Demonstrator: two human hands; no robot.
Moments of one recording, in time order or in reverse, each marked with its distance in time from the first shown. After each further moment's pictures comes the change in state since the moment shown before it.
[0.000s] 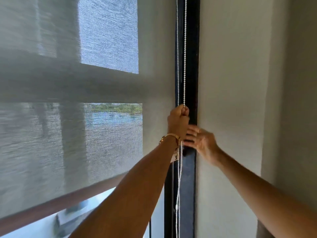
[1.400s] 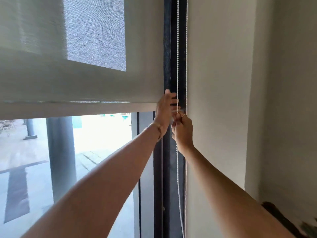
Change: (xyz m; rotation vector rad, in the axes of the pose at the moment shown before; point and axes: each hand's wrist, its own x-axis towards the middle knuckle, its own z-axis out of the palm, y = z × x) left_hand 0.022 0.014 -0.002 -0.356 -0.106 -0.208; right_hand 0.039 0.010 0.030 -0.174 0.385 -0.358
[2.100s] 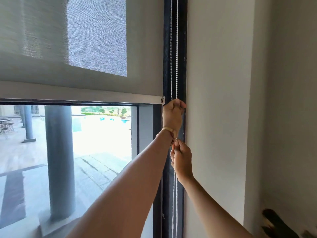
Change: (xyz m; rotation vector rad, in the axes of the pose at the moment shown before) left_hand 0.008 -0.010 0.027 0.071 0.145 0.151; right_hand -0.048 0.050 -0.012 -0.087 0.009 0.064
